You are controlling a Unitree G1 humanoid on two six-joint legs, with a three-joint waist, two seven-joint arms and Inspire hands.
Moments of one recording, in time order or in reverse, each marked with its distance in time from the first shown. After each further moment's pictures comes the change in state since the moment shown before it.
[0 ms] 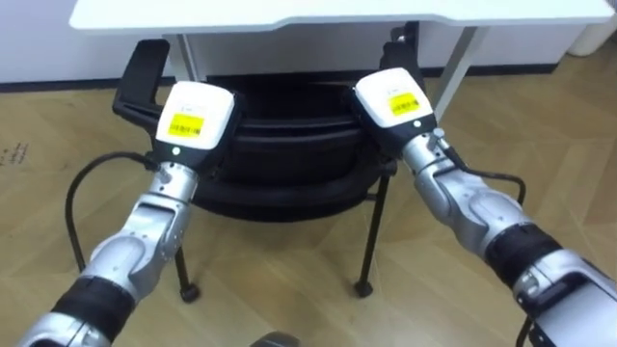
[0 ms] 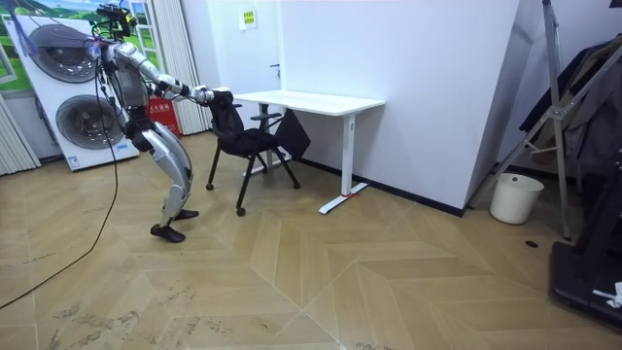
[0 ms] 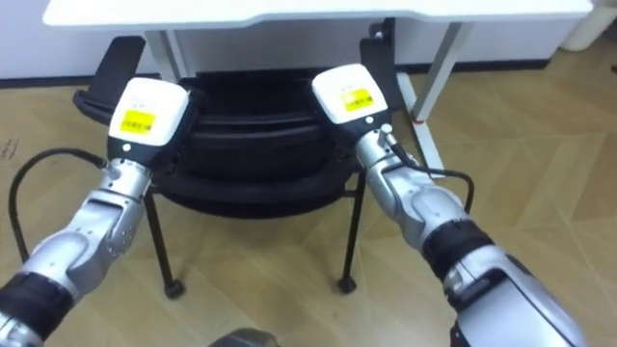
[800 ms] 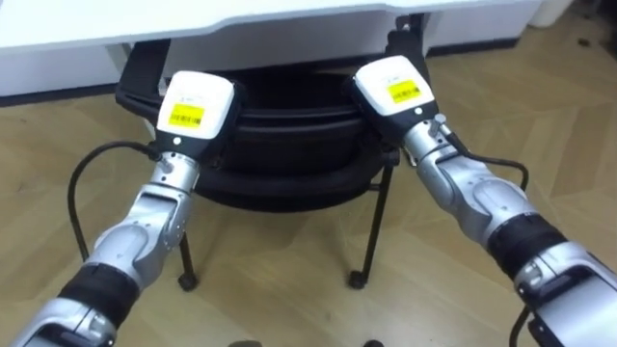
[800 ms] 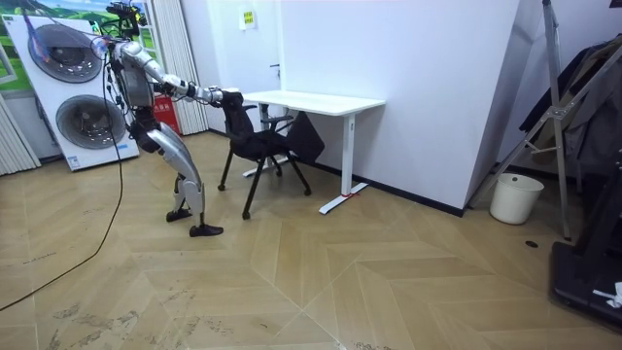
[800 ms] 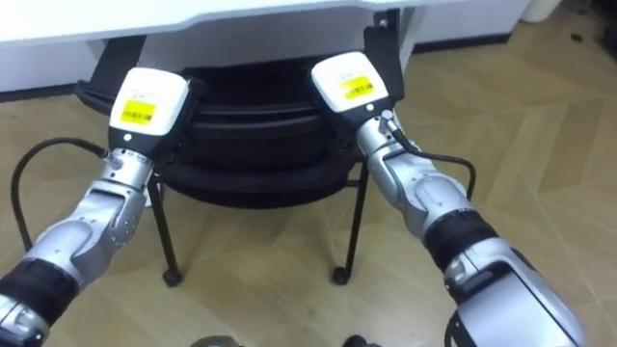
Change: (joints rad) left arm -0.033 -0.013 -0.005 0.032 -0.008 0.019 0.034; right arm -0.016 -0.003 -0.075 -0.030 -0.071 -0.028 0.070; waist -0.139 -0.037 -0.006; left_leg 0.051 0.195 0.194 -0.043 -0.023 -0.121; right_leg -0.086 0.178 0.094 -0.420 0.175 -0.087
